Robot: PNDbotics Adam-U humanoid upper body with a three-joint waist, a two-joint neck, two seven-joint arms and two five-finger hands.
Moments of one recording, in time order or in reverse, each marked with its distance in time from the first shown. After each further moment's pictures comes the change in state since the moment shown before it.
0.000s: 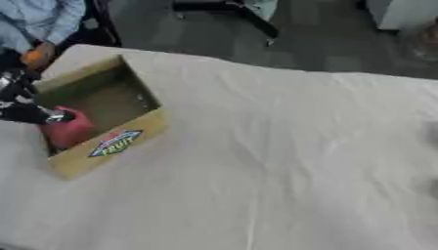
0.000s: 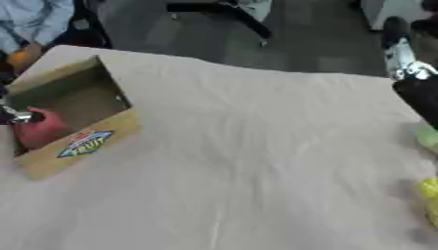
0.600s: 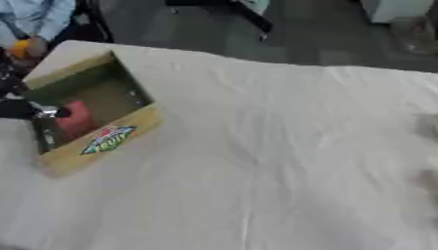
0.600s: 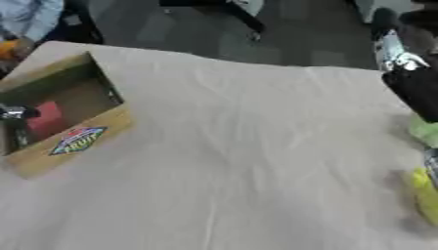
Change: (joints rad) left arm -0.006 -0.001 0.019 -0.010 0.019 -0.008 0.003; right arm 0.000 0.000 0.000 0.000 0.000 0.001 -0.001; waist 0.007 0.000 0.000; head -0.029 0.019
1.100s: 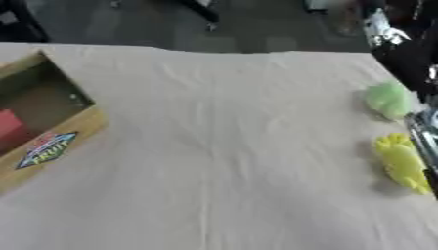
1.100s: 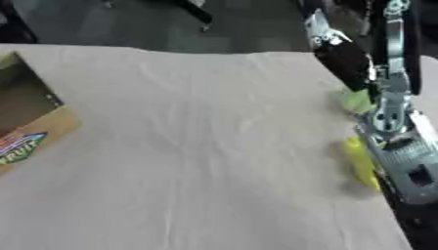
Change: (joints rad) left arm 0.091 -0.044 0.080 -0.298 0.251 -0.090 0.263; right arm 0.025 -0.036 -0.055 0.026 0.014 0.034 -0.050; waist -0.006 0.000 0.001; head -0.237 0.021
